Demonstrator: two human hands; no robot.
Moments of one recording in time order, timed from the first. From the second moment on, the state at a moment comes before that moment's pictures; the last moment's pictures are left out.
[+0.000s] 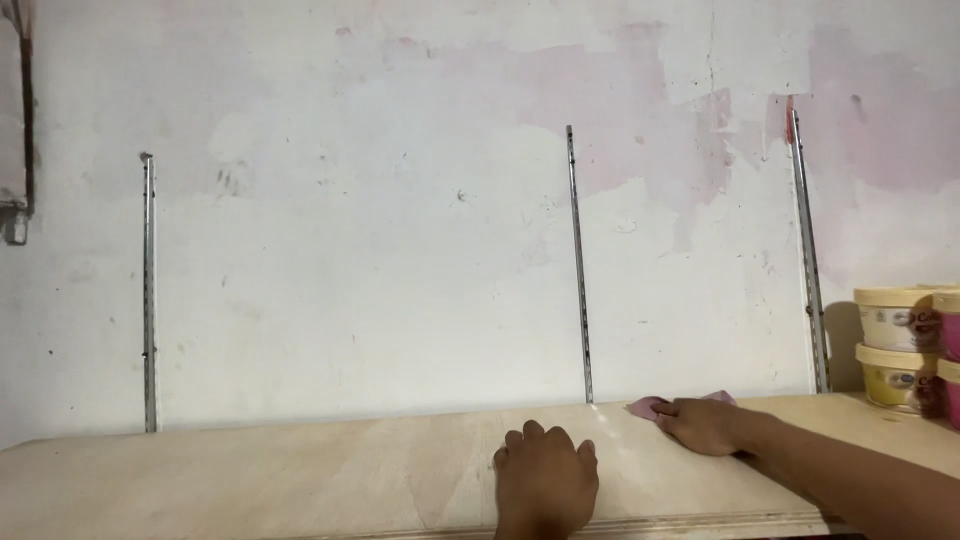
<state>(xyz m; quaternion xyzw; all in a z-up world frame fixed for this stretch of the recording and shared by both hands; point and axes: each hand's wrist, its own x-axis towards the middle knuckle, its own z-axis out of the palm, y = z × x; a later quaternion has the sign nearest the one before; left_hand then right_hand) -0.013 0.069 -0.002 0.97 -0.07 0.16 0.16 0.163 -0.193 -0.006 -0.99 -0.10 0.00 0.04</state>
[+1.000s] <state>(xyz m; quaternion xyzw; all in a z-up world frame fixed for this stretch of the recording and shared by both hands) -0.014 0.071 -0.004 0.88 0.01 0.31 0.35 0.009 -0.125 0.009 -0.83 -0.50 0.07 0.24</state>
